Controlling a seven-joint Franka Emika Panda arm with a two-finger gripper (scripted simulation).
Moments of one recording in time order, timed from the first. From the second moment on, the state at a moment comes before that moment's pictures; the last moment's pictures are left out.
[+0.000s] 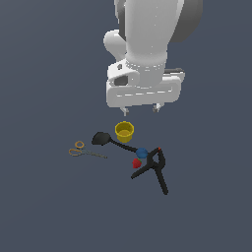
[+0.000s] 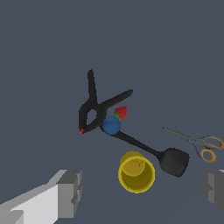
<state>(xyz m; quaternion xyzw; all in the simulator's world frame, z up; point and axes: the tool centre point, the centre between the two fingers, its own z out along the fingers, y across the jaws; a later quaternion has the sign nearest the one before) 0.015 0.048 0.320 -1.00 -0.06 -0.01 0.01</state>
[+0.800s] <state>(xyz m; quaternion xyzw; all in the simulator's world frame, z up) 0.031 0.062 0.204 -1.00 -0.07 0.00 0.00</state>
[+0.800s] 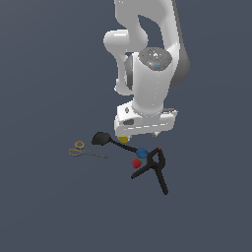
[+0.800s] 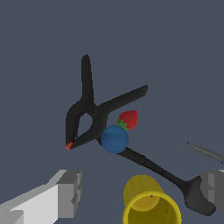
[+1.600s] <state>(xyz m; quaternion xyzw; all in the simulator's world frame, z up) 0.022 0.076 0.100 -1.00 -0.09 0.00 0.00</state>
